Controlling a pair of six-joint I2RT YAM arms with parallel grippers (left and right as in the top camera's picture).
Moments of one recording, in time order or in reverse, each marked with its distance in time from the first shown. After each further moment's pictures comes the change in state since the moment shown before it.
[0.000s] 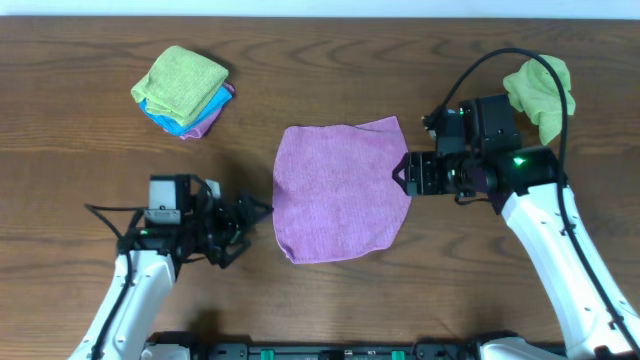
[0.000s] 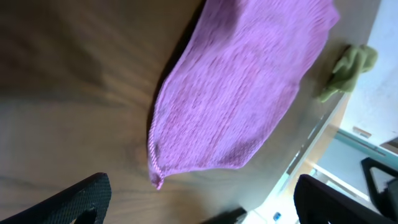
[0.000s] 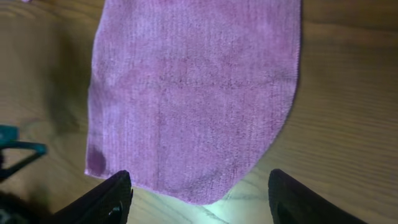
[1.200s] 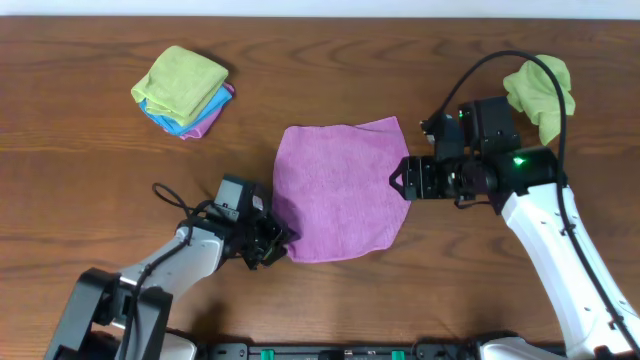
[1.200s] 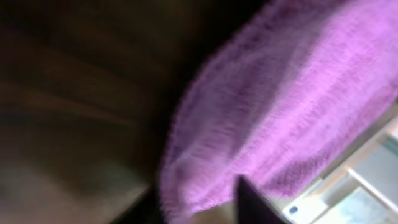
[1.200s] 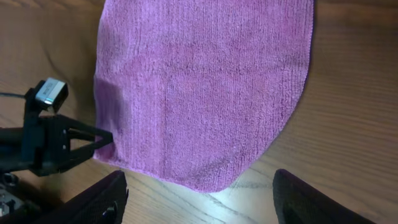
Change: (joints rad) left arm -0.302 0.317 -0.017 0.277 -0.142 -0.254; right arm 0.000 0.000 0.000 -0.041 -0.027 0.002
